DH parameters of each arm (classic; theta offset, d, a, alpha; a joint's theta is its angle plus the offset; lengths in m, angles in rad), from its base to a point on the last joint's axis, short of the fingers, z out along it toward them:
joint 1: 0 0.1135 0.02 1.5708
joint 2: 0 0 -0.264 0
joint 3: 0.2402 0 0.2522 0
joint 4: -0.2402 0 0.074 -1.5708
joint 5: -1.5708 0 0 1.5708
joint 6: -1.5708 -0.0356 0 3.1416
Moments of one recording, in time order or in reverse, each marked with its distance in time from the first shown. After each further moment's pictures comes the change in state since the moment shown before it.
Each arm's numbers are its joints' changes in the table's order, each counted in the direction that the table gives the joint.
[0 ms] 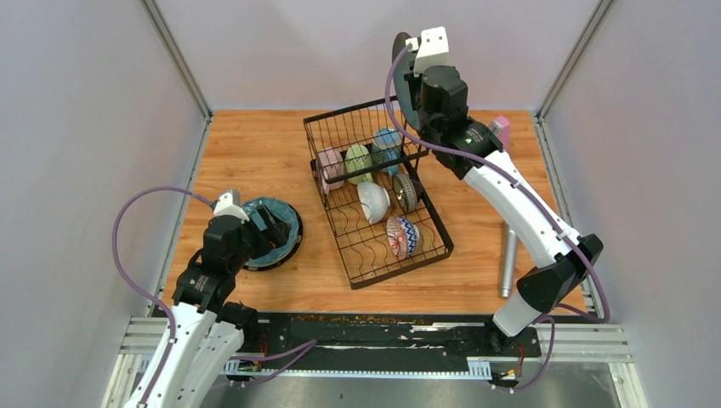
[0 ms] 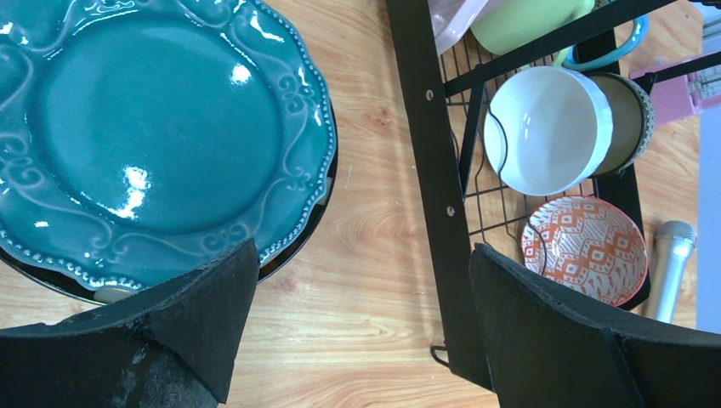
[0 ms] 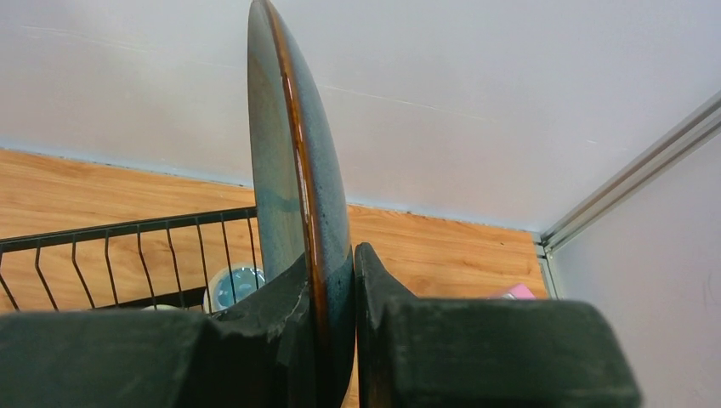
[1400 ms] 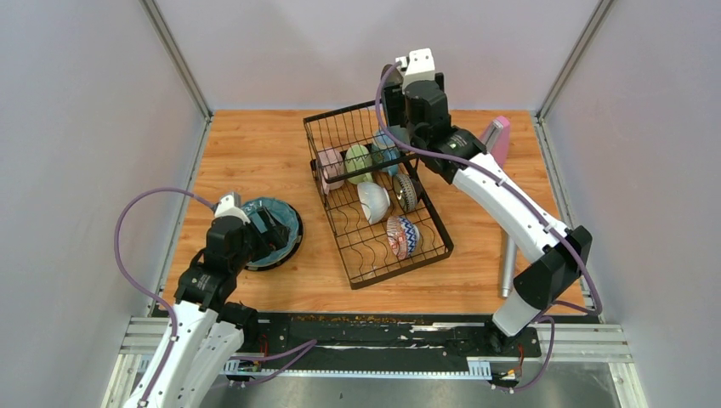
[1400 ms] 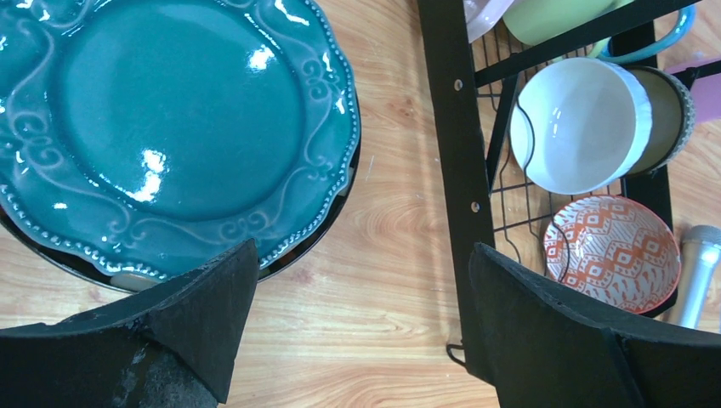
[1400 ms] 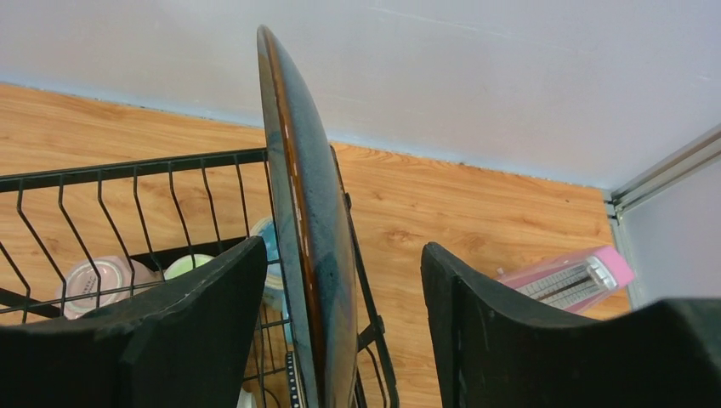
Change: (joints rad) left arm 0.000 -0.008 -0.017 -0.015 0.017 0.003; right arm 0.007 -0.039 -0.110 -0.022 0.049 -0.149
